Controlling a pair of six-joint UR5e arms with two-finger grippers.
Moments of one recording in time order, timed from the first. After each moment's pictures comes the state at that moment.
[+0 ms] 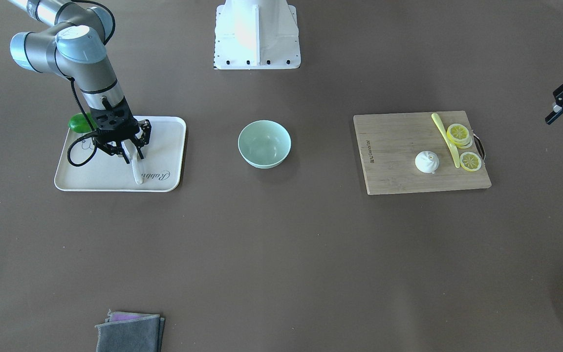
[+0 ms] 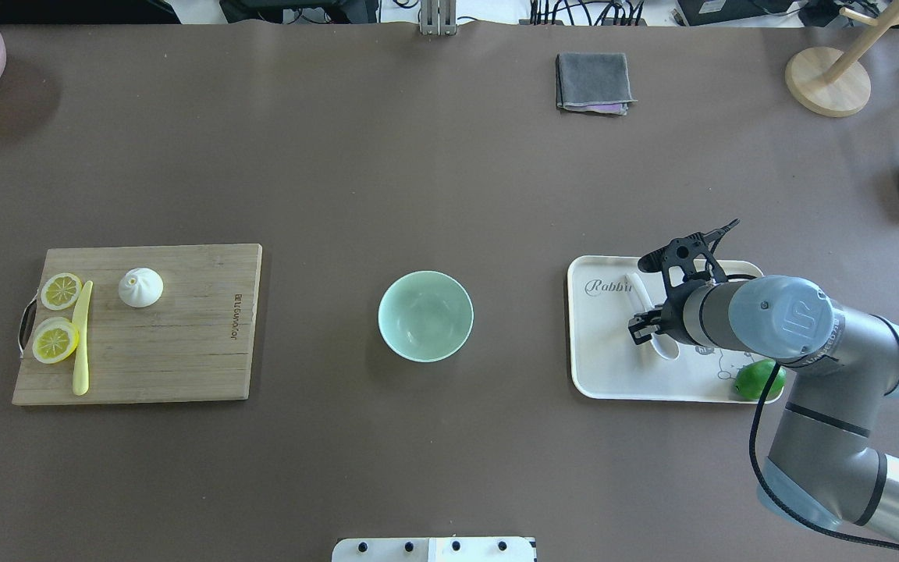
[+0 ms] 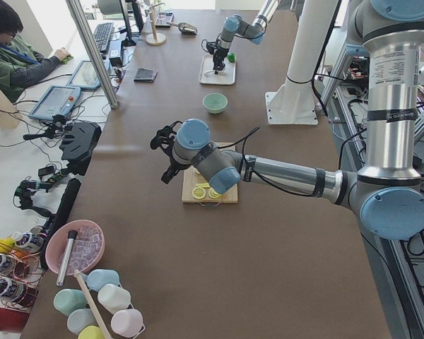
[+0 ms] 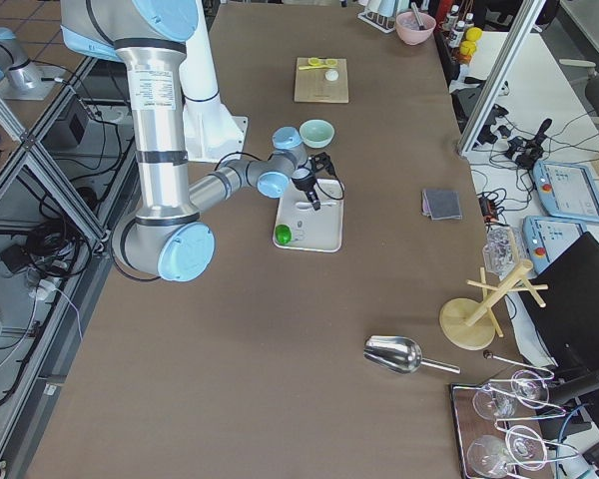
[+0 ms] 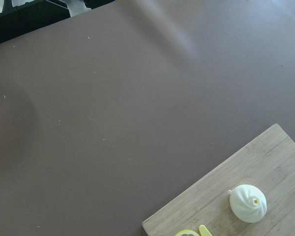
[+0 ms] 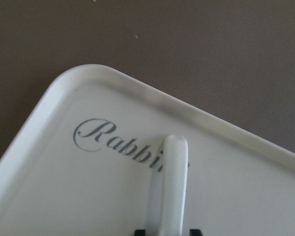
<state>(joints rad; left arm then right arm) -1.38 -1.52 -1.78 -2.24 -2.45 -0.19 0.51 -1.46 1.82 -1.08 1.64 0.81</state>
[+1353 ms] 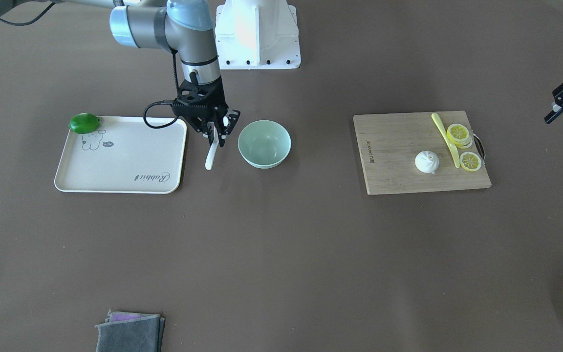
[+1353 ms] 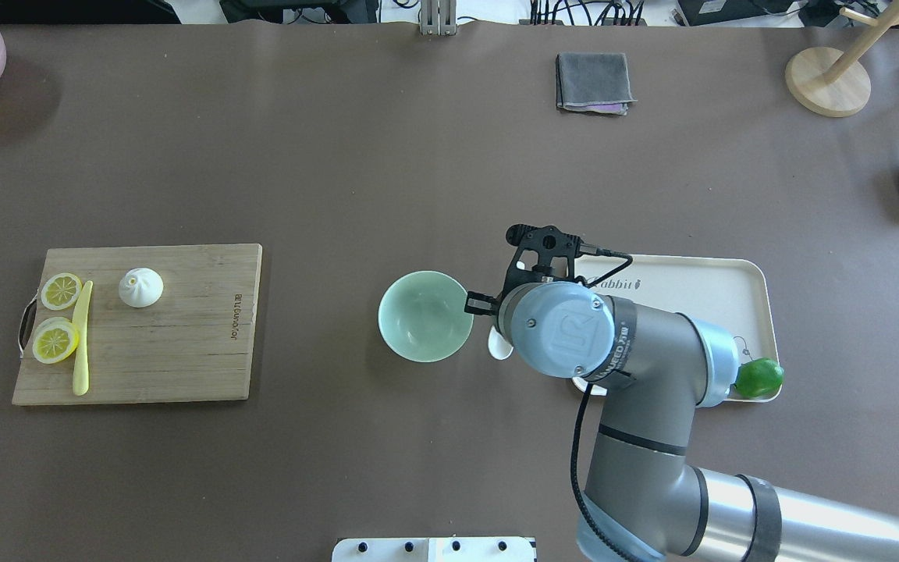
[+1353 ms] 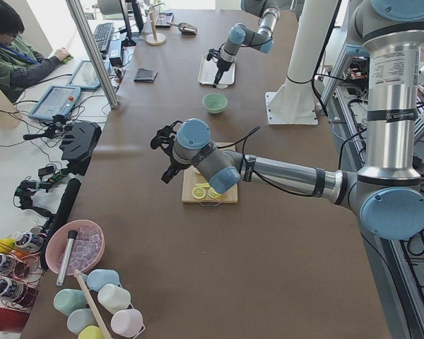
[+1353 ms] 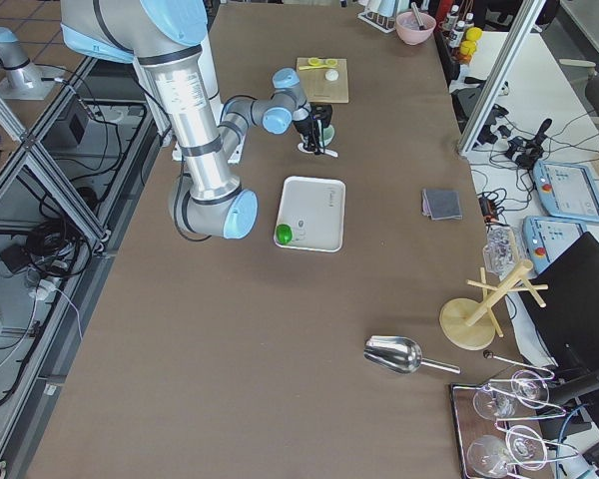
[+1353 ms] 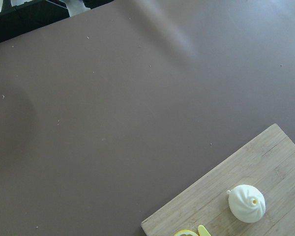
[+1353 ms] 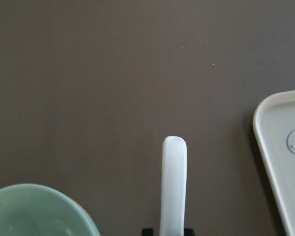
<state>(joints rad) -1.38 -1.52 -1.78 -2.24 -2.46 -0.19 0.34 -0.98 1.80 -1.54 1.43 1.59</state>
